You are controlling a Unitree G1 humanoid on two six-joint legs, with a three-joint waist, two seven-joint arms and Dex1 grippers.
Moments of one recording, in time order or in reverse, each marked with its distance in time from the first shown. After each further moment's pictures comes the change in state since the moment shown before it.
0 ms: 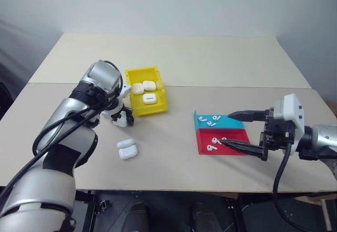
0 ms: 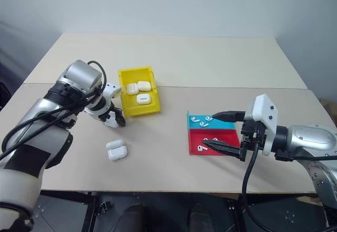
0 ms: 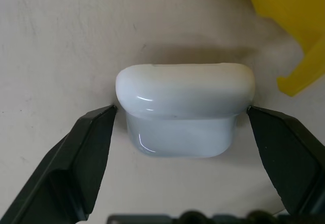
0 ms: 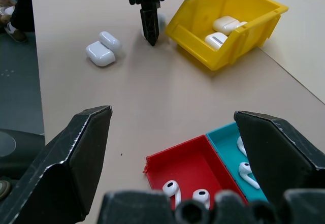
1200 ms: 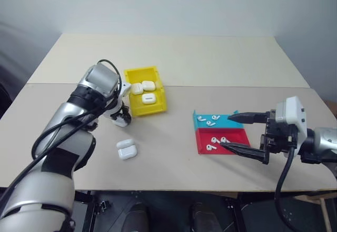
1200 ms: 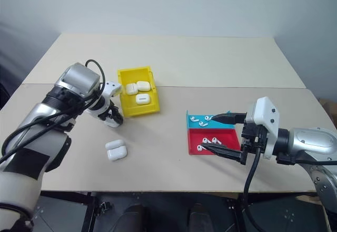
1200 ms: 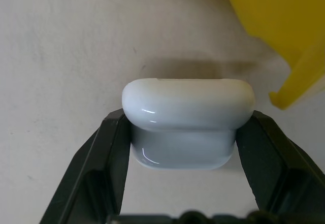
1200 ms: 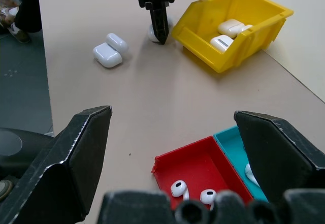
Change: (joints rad) left arm 0.090 0.063 0.071 -0.189 0.079 -0.028 -0.052; right arm 0.035 0.000 -0.028 -0.034 0.018 0.000 0.002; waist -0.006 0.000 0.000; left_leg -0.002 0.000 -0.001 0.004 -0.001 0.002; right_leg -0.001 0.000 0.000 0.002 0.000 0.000
